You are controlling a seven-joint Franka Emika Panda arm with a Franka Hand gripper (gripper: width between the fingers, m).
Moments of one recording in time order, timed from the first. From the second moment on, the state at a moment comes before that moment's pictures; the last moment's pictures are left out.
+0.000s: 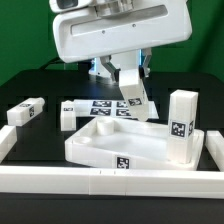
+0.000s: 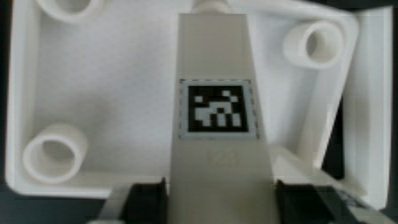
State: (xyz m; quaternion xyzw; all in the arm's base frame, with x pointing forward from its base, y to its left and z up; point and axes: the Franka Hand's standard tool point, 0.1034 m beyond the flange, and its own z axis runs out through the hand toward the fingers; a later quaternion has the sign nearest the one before) arm 0.552 -0.019 0.139 -0.99 0.07 -0.02 0.10
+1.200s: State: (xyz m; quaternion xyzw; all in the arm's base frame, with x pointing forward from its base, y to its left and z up) arm 0.569 -0.080 0.164 -0.96 0.06 -0.26 -0.02
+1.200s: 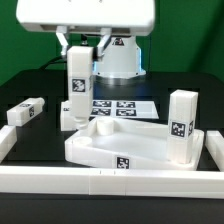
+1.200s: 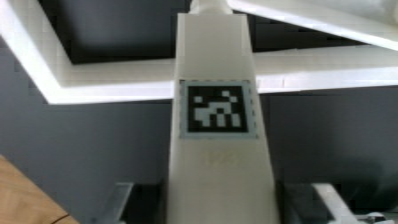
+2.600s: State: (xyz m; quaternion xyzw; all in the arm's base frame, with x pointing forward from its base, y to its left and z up) arm 0.561 -0.090 0.154 -0.95 0.09 -0.29 -0.04
